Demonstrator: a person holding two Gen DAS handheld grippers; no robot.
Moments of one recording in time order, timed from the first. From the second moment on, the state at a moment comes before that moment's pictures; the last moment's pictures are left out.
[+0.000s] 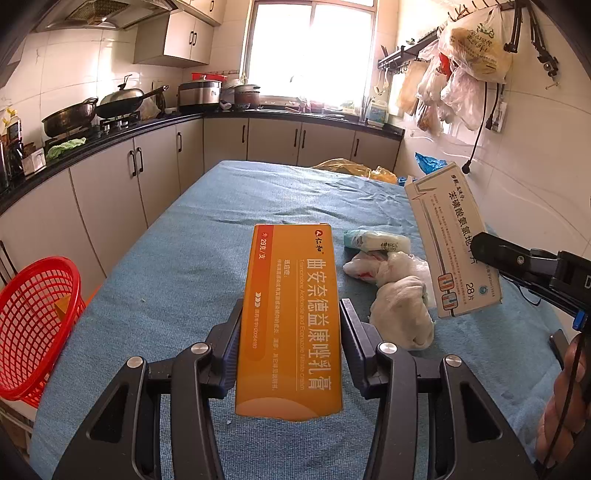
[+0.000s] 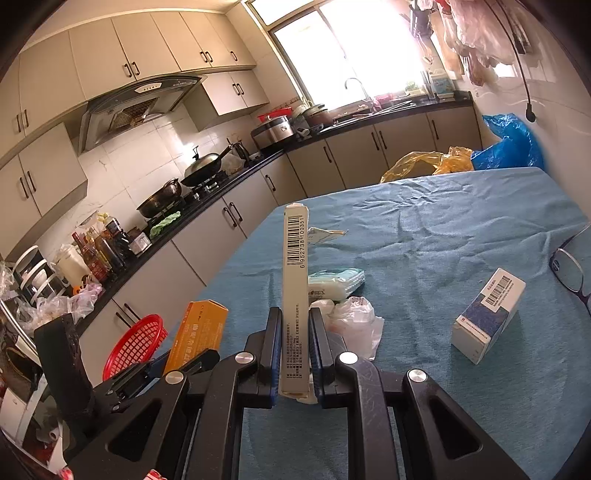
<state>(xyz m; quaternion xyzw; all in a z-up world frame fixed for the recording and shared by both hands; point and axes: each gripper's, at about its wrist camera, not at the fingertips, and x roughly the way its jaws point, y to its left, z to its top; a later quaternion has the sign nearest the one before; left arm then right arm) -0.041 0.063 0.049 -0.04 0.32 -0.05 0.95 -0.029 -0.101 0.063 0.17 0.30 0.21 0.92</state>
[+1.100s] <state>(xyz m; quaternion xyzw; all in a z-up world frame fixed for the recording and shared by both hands) -0.067 0.085 0.071 -0.05 0.30 -0.03 0.95 -0.043 -0.089 0.075 0.18 0.29 0.23 0.91</state>
